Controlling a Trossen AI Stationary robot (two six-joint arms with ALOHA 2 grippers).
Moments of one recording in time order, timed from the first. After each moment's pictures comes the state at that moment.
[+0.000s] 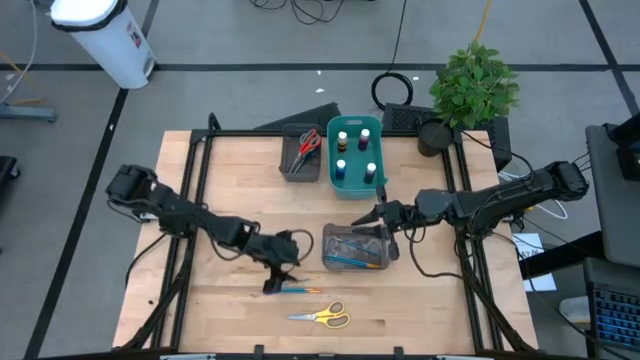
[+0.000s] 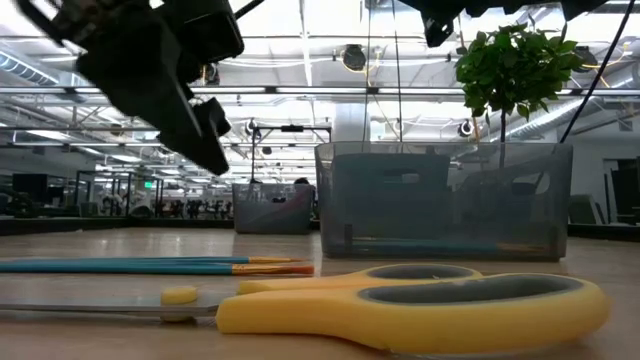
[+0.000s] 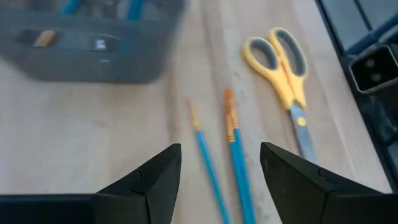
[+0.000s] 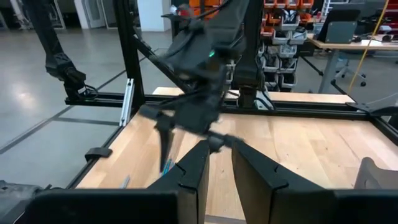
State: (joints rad) left arm -0.33 1.56 0.78 0.01 0.09 -0.32; right arm 0.18 1.12 0.67 0.35 0.03 0.03
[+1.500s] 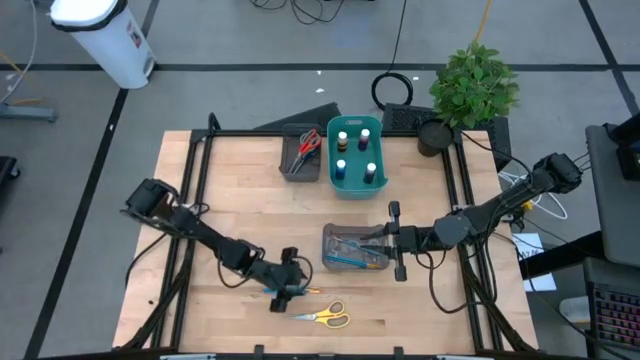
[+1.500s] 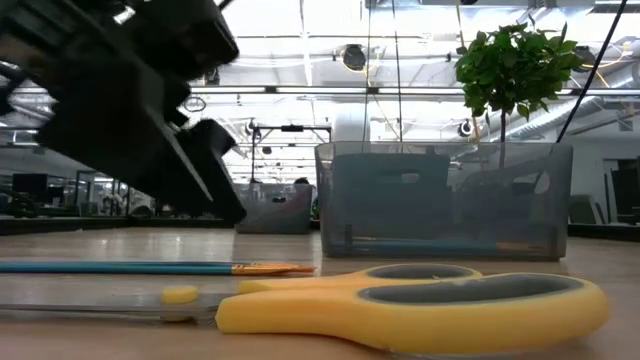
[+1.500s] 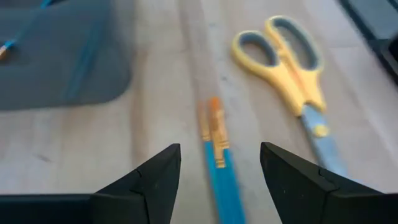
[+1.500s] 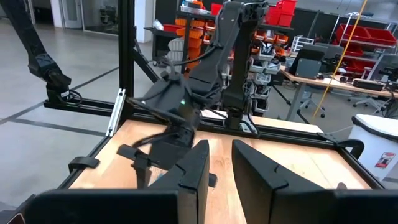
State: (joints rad) left arm -0.49 1.77 0.79 0.27 -0.14 -0.28; right arm 0.47 1.12 0.67 0.42 0.42 -0.09
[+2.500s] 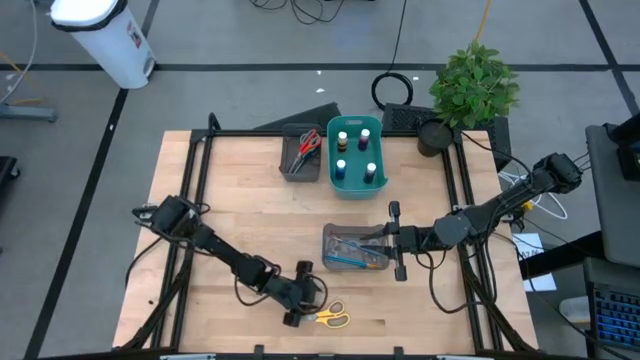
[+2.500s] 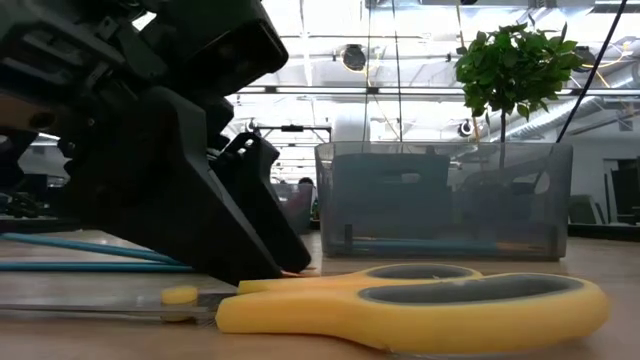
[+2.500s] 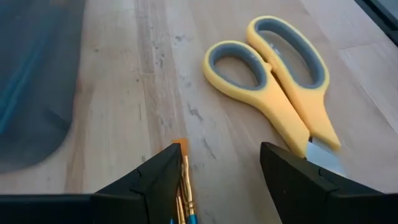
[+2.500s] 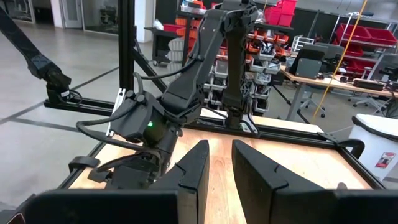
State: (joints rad) left arm -0.52 2.00 0.99 0.25 -0.19 -0.20; right arm 0.47 1.12 0.67 0.42 0.42 -0.09
